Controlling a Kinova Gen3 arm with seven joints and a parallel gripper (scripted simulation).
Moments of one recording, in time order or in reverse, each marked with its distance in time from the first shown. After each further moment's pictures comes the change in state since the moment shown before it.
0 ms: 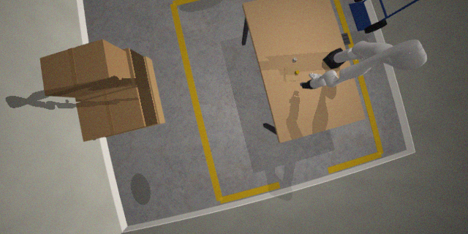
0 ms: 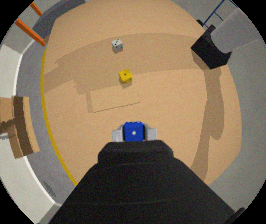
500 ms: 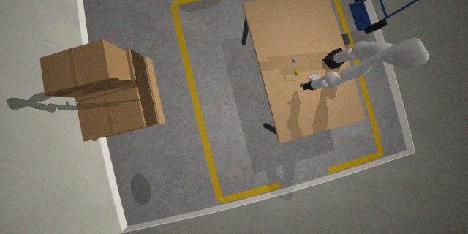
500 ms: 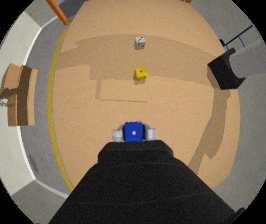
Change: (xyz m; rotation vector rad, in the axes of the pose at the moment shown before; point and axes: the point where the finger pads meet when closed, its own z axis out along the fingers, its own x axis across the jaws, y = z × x) arm -0.004 0.009 -0.003 -0.006 -0.013 -0.262
